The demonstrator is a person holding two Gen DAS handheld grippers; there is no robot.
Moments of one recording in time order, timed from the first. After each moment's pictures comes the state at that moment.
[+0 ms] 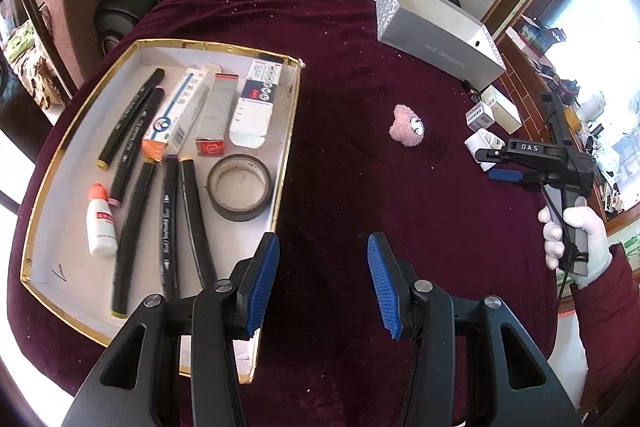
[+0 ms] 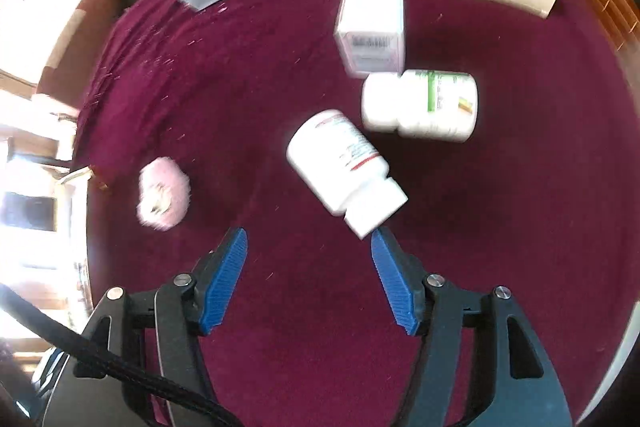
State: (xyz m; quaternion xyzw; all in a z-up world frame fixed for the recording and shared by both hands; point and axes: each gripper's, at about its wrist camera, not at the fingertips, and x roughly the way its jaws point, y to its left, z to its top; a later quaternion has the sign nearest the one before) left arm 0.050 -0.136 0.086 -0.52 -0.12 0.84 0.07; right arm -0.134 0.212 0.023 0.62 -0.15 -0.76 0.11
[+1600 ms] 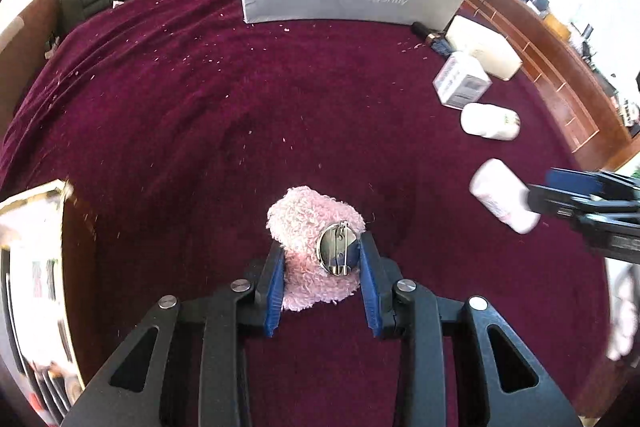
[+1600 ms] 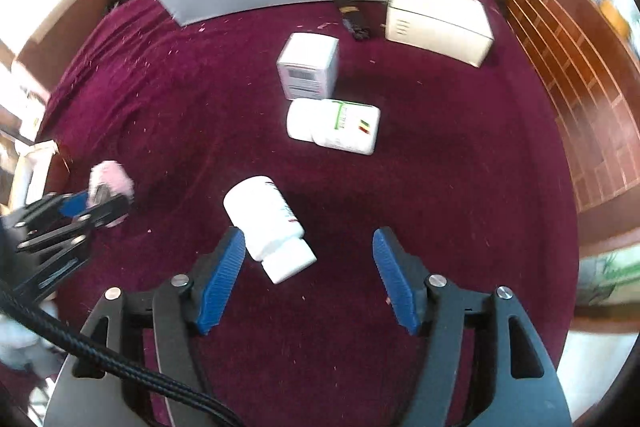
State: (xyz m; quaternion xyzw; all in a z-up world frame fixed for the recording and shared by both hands) left arm -0.094 0.015 0.024 -0.52 0.03 0.83 0.17; right arm -0.099 0.218 0.046 0.56 -0.02 -0.82 0.06
